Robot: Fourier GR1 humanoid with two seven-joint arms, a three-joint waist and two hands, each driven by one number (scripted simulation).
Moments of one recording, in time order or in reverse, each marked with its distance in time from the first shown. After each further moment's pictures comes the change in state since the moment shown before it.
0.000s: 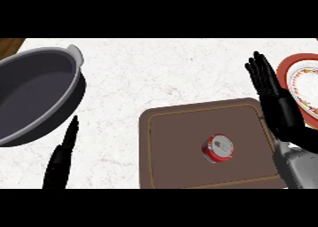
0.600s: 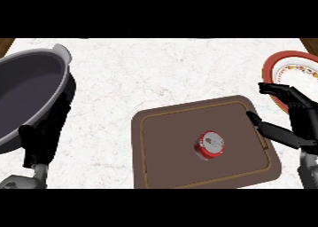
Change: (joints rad) left arm -0.140 0.064 0.124 -0.046 0.141 -0.129 0.208; right arm 0.134 -0.068 -0.103 -0.017 0.035 -0.044 0.044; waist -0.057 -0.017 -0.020
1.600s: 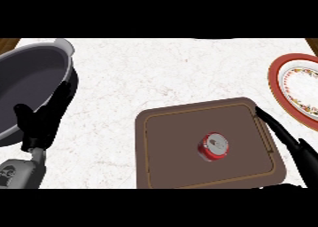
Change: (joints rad) left arm -0.104 -0.024 0.088 0.062 0.002 -0.124 0.080; right arm 0.276 -0.111 0.152 -0.363 0.308 0.122 0.240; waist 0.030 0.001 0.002
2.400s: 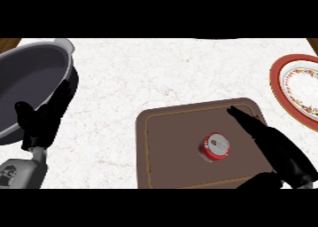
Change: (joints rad) left arm -0.001 -0.039 0.040 -0.028 -0.051 -0.028 0.042; right arm -0.188 0.016 0.134 0.021 0.217 0.229 0.386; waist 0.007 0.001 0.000
